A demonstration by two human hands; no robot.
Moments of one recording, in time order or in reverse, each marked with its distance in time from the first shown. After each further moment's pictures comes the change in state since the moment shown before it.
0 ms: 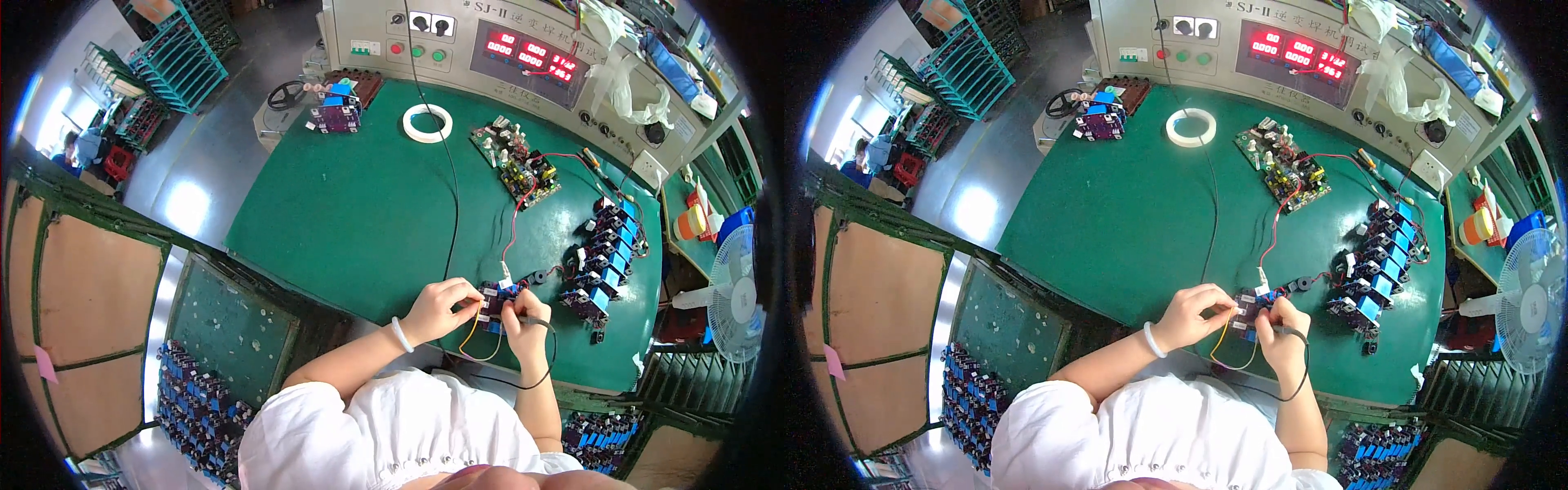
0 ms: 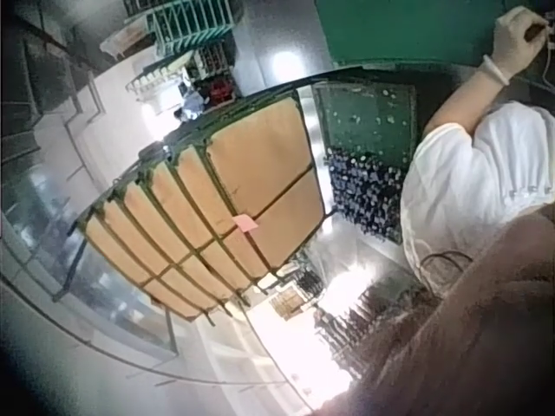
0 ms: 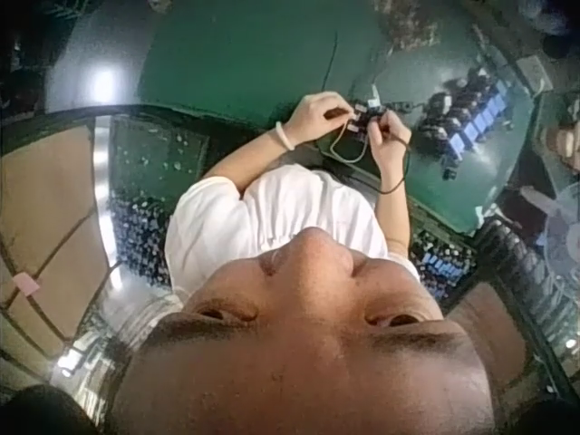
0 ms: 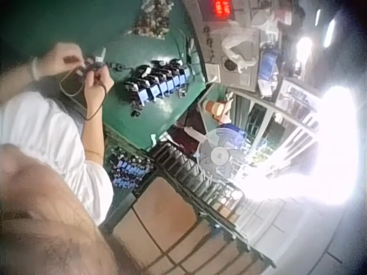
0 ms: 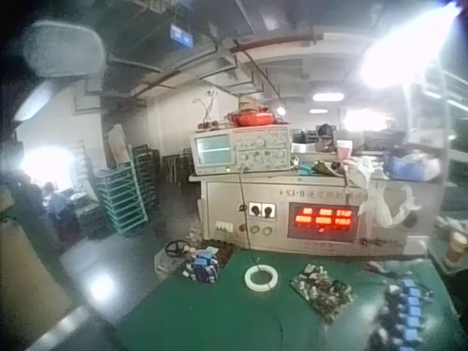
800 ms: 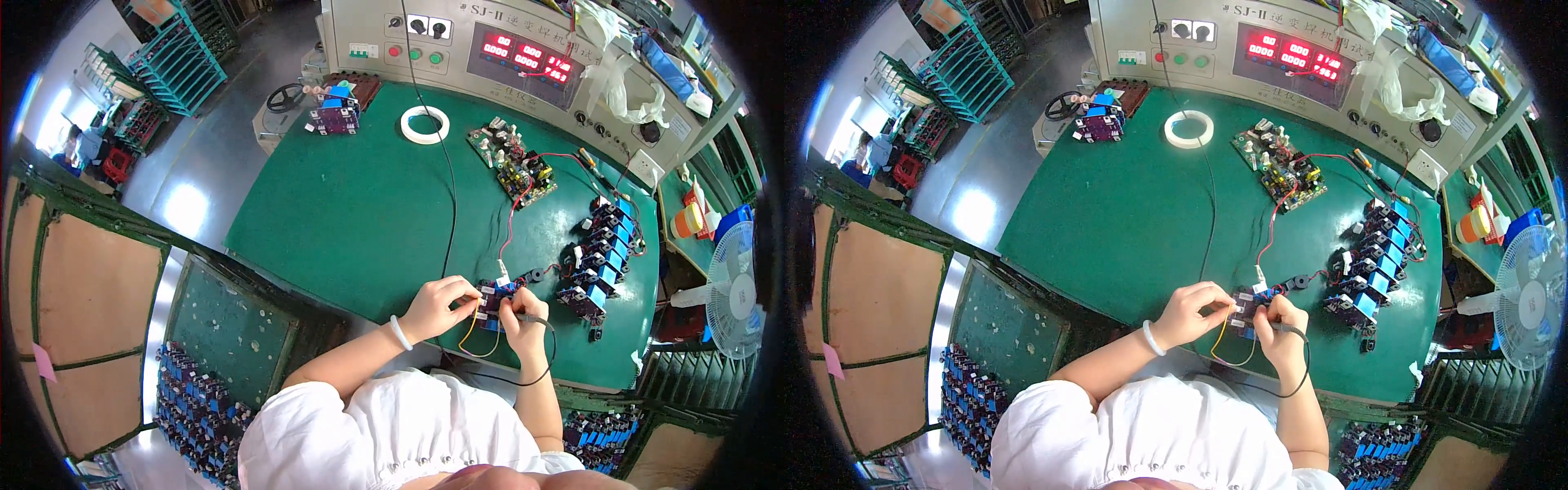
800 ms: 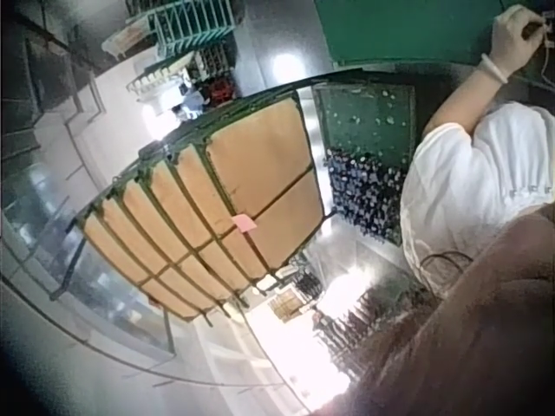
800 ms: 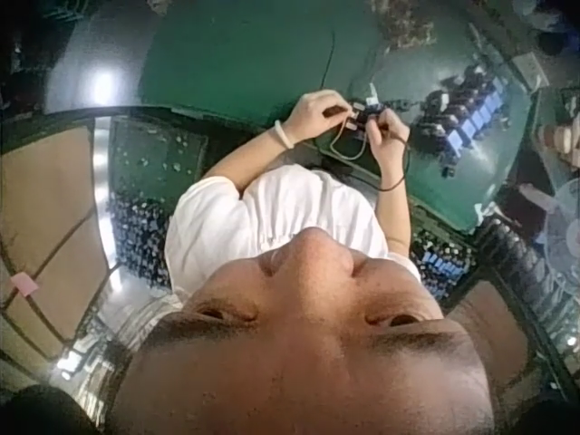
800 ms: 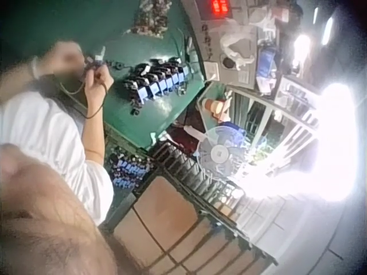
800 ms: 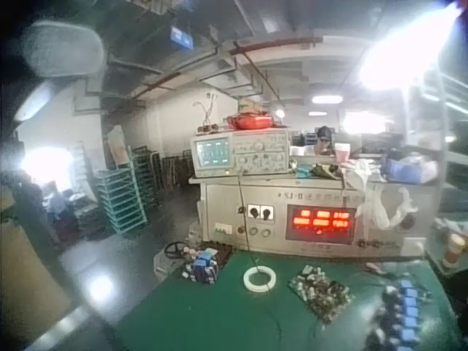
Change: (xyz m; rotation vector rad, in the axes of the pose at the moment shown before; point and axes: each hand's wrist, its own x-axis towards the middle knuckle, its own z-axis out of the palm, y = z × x) left_hand 0.000 0.001 0.000 0.004 -0.002 0.022; right_hand 0.000 0.010 -0.001 0.010 -0.004 -0.031
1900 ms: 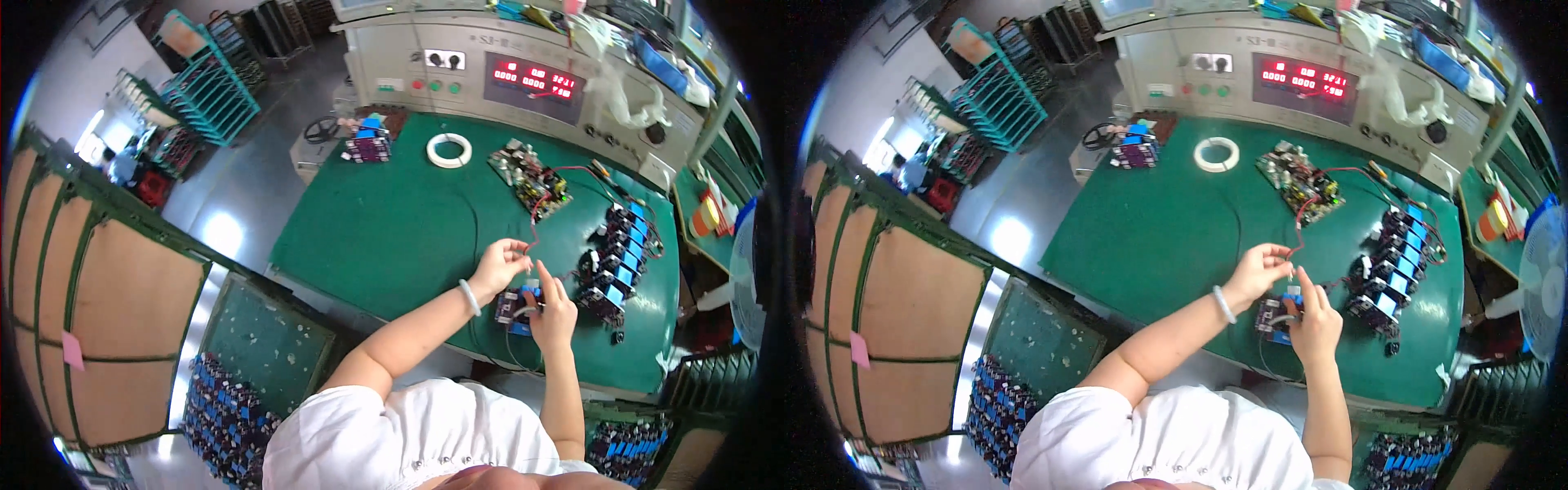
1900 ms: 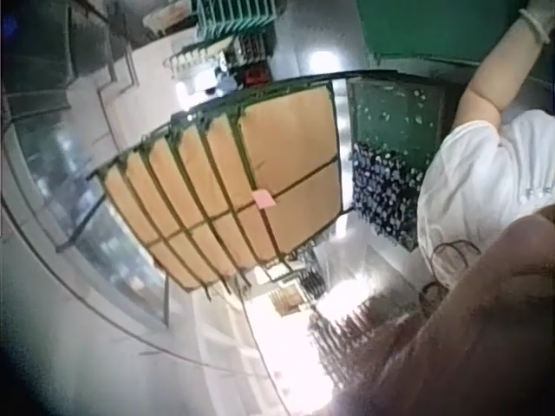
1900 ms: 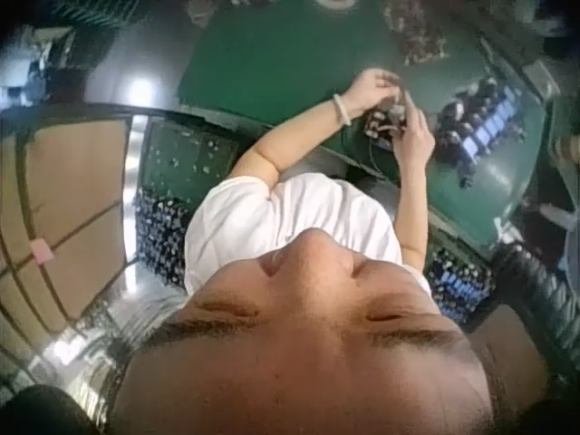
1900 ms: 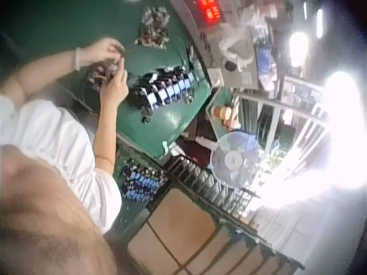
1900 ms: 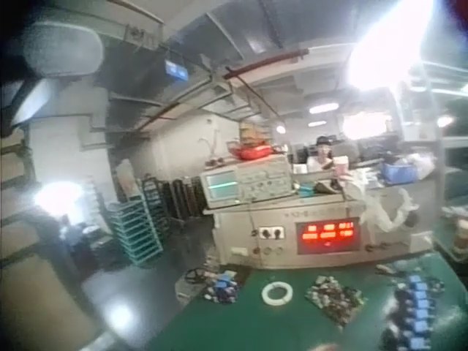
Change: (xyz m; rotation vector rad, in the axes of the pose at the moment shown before) left_hand 0.075 -0.018 0.042 -0.626 -0.039 -0.695; right_hand 0.002 -0.015 -0.010 -0.516 0.067 -0.189
